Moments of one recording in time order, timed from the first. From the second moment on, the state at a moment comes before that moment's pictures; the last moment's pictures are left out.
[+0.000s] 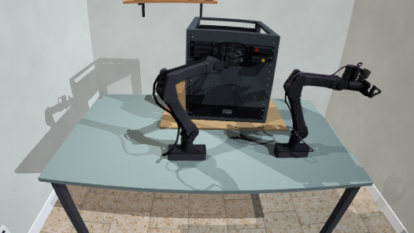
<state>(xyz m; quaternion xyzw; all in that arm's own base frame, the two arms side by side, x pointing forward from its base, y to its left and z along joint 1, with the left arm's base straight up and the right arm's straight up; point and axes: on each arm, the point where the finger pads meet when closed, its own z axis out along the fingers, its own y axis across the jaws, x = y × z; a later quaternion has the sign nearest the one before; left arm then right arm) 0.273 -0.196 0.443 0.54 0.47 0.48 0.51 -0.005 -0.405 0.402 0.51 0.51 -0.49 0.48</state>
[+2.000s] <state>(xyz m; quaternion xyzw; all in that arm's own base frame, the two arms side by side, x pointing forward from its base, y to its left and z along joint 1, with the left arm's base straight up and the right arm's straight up) 0.291 -0.198 0.446 0.53 0.47 0.48 0.51 -0.005 -0.405 0.402 0.51 0.51 -0.49 0.48</state>
